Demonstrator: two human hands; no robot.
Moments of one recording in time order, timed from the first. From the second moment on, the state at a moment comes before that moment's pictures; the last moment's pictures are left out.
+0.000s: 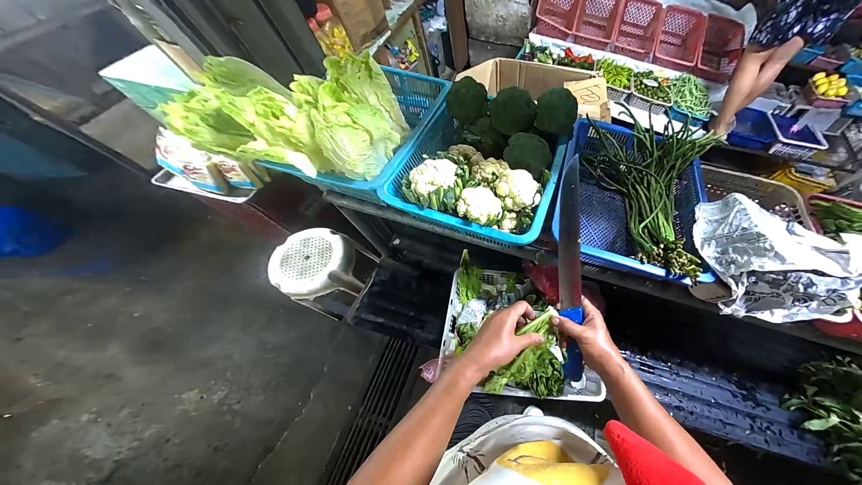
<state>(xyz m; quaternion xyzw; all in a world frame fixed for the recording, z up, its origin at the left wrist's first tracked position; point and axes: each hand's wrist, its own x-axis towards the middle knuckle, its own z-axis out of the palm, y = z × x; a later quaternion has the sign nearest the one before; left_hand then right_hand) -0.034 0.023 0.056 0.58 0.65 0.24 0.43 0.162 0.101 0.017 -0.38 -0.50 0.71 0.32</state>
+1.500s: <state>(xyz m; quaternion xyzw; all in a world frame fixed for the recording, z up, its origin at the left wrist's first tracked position) -0.079 0.060 -0.181 0.33 0.85 -0.04 0.41 0.191 0.117 0.008 -0.50 -0.67 0.49 0.24</state>
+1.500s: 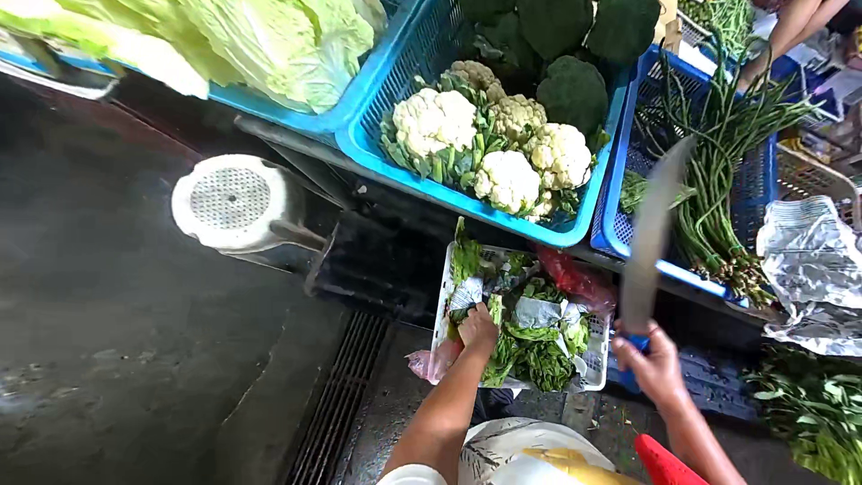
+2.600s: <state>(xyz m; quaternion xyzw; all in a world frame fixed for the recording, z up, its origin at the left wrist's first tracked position) -0.058 0.011 -0.048 0.39 0.77 0.20 0.47 0.170 0.057 -0.026 -0.44 -0.87 0.22 -0.03</state>
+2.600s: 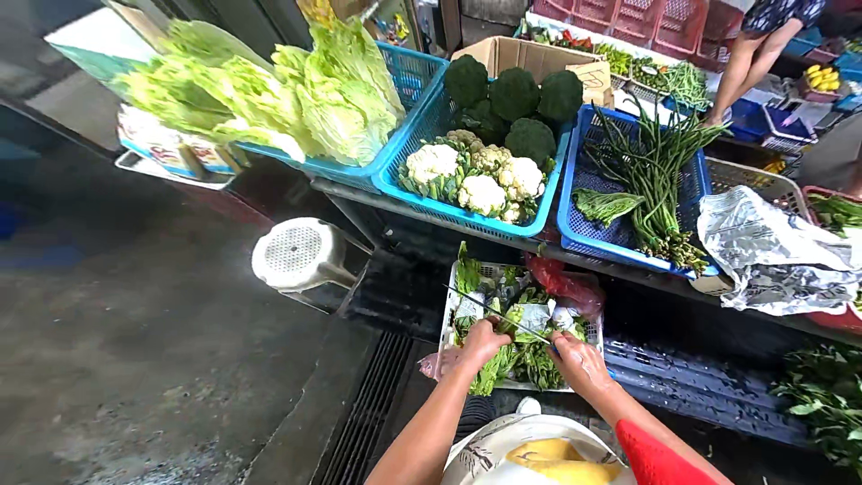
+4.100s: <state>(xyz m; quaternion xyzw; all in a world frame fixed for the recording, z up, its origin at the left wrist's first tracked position) -0.056 0.010 0.005 0.40 0.58 0.55 0.45 0.146 0.109 0.003 -0.34 -0.73 0.54 0.25</state>
